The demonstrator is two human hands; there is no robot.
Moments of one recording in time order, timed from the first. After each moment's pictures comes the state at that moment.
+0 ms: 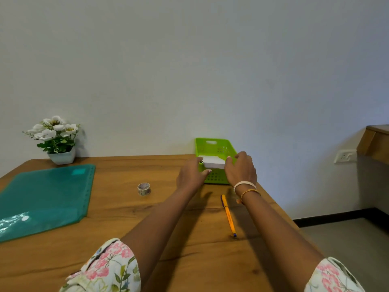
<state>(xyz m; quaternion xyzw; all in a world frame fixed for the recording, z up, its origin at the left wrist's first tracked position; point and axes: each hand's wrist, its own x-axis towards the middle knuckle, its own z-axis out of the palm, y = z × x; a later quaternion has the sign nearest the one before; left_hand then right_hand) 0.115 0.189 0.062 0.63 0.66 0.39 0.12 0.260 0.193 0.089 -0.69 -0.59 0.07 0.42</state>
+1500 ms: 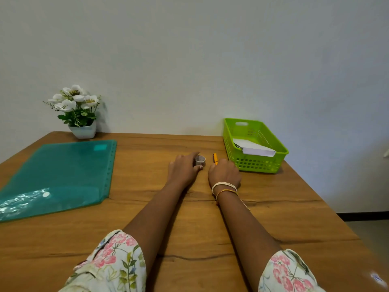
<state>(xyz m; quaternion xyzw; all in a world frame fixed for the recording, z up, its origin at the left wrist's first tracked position) 0.007 0.219 -0.005 0.63 0.72 0.28 0.05 0.128 0.226 0.006 -0.72 -0.64 0.03 0.27</state>
